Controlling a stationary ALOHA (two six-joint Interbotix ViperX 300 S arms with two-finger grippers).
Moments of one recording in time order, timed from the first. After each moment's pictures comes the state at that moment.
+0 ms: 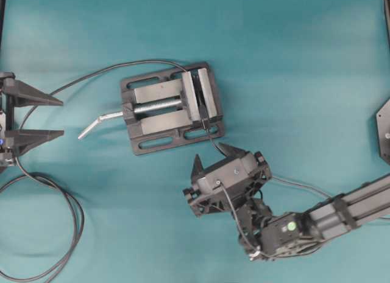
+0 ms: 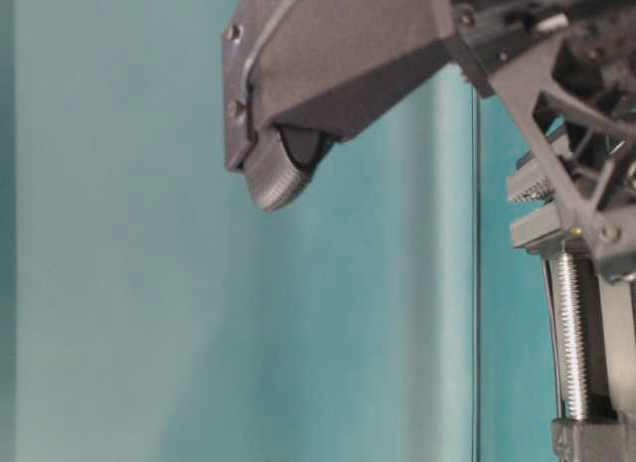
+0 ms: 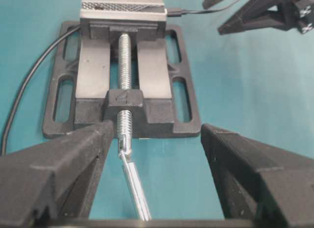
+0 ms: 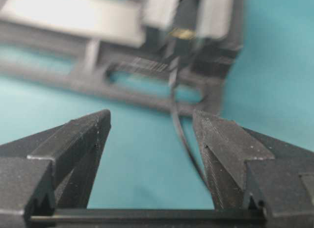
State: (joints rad) left arm 0.07 -1.08 1.50 -0.04 -0.11 -0.04; right arm 0.49 0.48 0.25 2.01 -1.29 -0.95
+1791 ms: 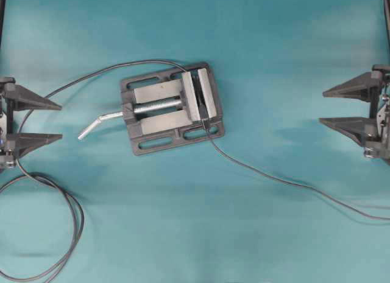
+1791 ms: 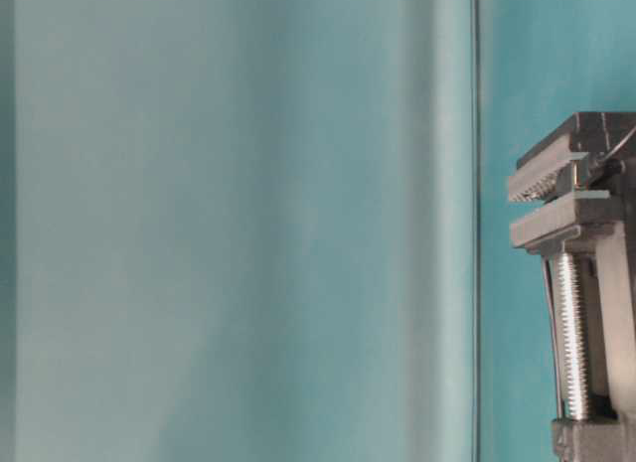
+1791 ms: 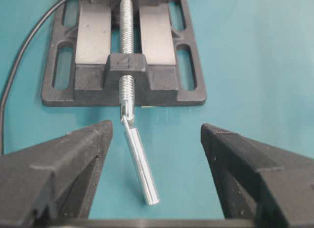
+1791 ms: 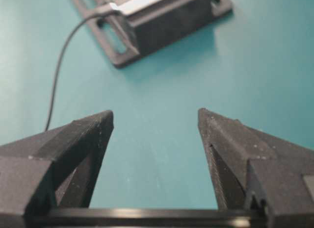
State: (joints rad) left arm 0.07 -1.09 1.54 -0.04 -0.09 -0.04; right arm 0.33 -1.01 1.49 1.33 -0.57 -0.99
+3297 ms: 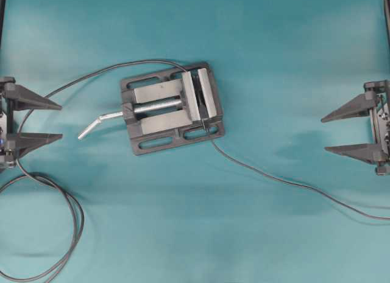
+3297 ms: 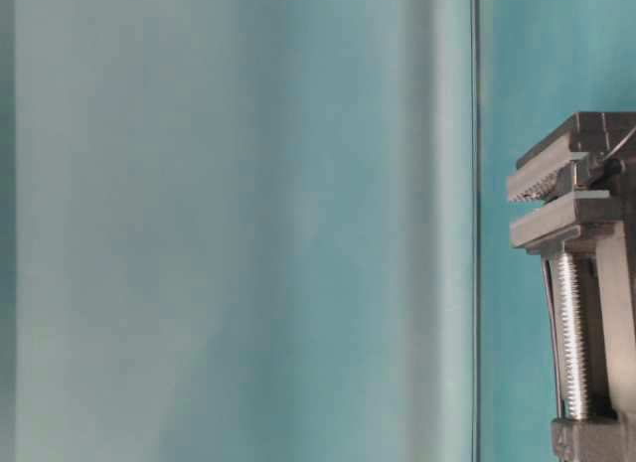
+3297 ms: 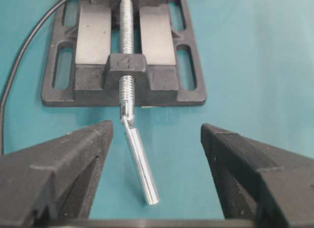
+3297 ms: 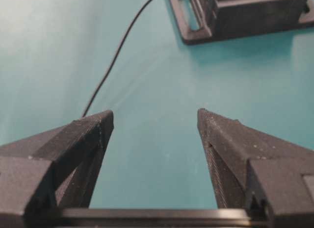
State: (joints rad) left arm 0.07 -1.09 1.54 -0.04 -0.09 -0.04; right arm 0.33 -1.02 1.51 1.14 -0.37 -1.00
